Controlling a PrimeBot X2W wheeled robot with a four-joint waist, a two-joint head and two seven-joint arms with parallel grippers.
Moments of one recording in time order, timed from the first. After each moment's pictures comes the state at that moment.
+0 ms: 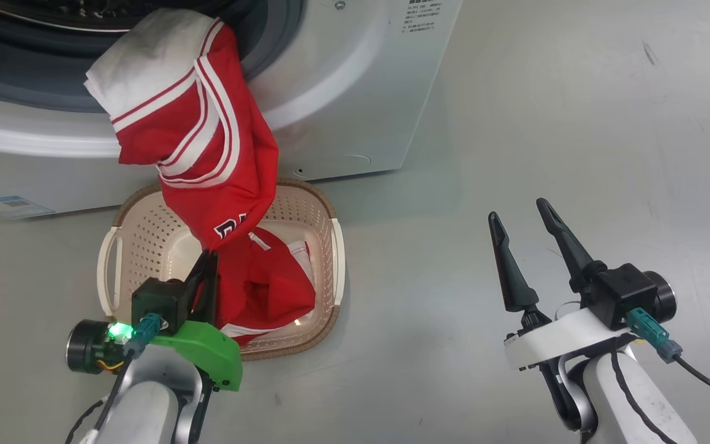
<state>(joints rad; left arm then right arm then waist) -0.21 0.07 -0.29 0.22 -0.27 0.07 -0.05 -0.15 -0.09 0.30 0.10 0.27 0.00 -0.24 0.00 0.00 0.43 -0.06</state>
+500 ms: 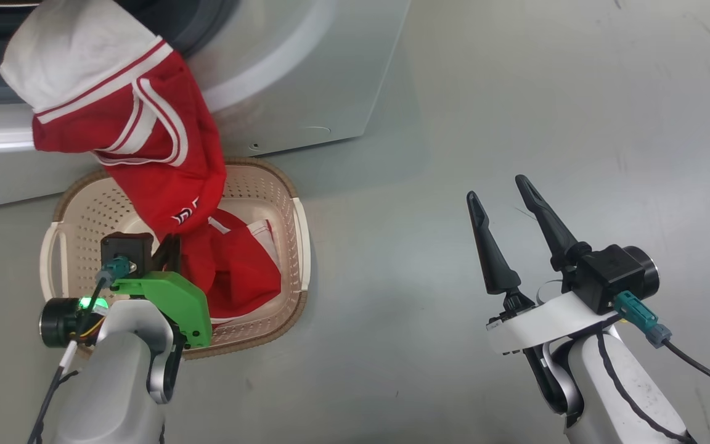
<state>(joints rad) -0.41 0.07 -0.23 0.55 -0.33 0.07 0.03 -0.21 -0.07 0.34 0.09 0.27 0.02 -0.24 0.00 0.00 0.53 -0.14</state>
